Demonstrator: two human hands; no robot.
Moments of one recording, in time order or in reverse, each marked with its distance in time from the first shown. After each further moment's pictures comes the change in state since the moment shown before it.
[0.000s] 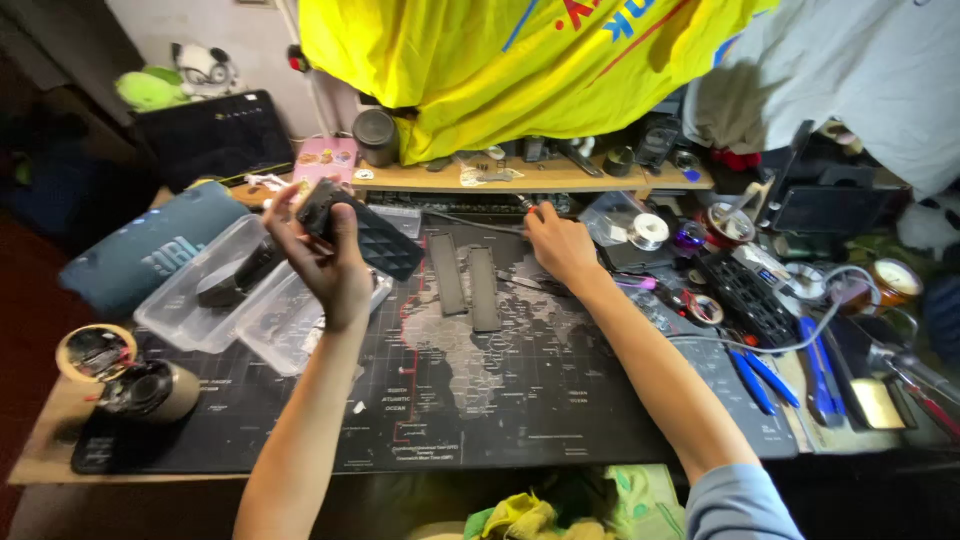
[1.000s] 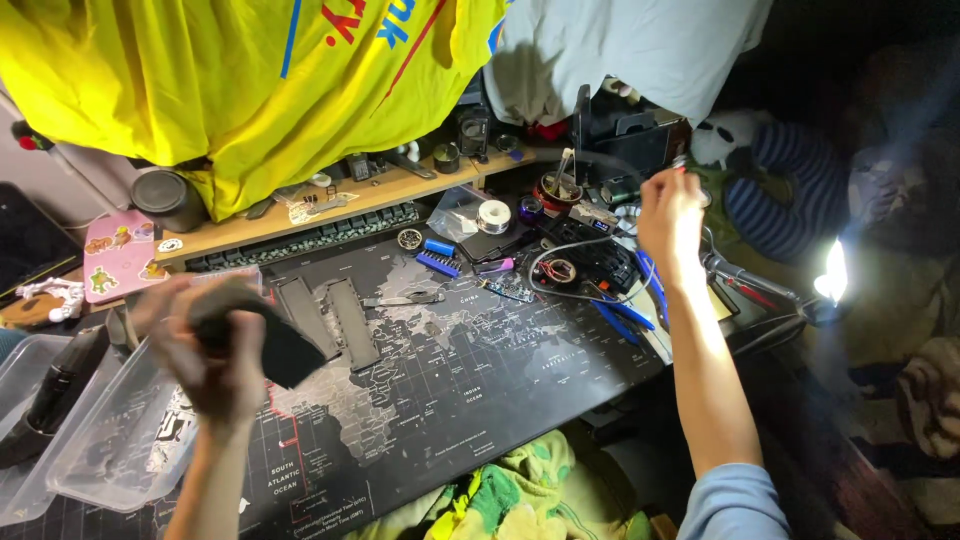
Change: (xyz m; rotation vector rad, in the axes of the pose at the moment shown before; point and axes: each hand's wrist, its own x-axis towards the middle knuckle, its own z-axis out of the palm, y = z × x) left_hand -0.035 0.036 0.015 -0.050 -0.579 -0.064; right_hand -0.190 0.220 -0.220 0.196 0.224 0.914
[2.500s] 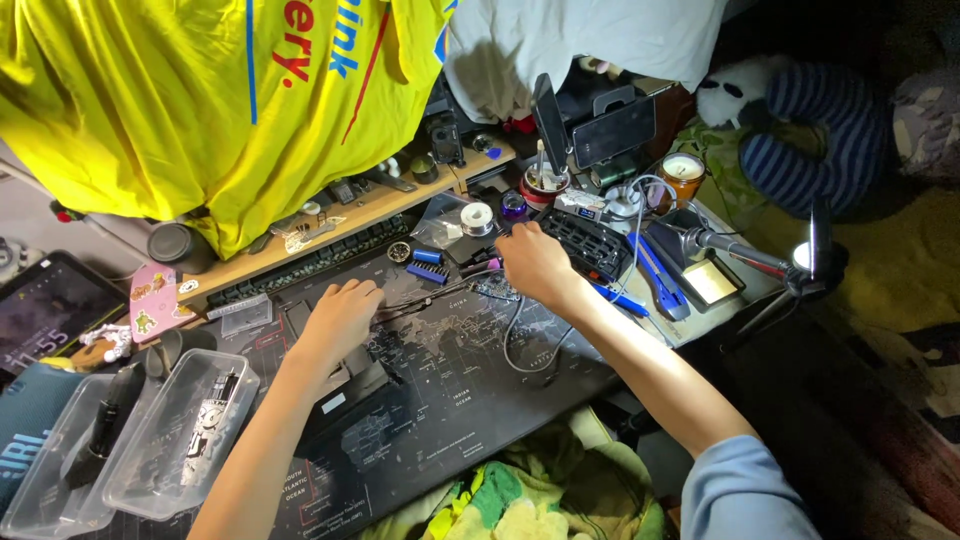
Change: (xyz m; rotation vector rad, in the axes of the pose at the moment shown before) left_hand -0.009 -0.139 0.092 1.147 -1.274 0.209; right_hand -0.075 -0.058 0.143 -0.257 -0.550 -0.402
